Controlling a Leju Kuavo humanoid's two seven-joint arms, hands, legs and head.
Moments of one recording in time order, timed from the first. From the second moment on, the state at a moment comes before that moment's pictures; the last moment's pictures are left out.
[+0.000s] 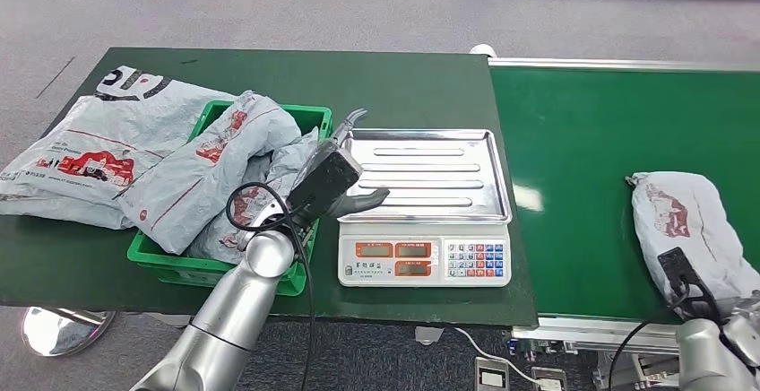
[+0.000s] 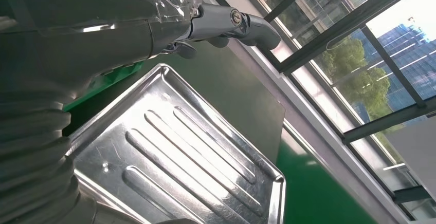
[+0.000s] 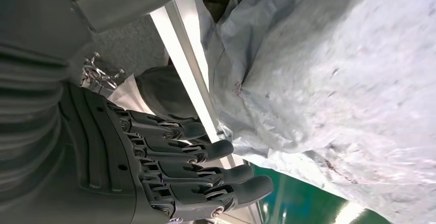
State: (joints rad) left arm -0.55 -0.28 -0.26 -0.95 -0.51 -0.07 -0.32; right arm -0.45 -0.25 -0.80 -0.58 1.44 -0.32 0.29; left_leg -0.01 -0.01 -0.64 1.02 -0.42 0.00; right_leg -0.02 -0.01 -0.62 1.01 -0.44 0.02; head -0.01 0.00
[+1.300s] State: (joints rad) left arm -0.56 -0.28 -0.26 -0.93 -0.51 -0.05 -0.34; right arm -0.63 -0.37 -0.92 -0.39 1.37 0.18 0.15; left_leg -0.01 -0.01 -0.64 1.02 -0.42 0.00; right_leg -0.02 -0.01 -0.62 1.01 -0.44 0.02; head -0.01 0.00
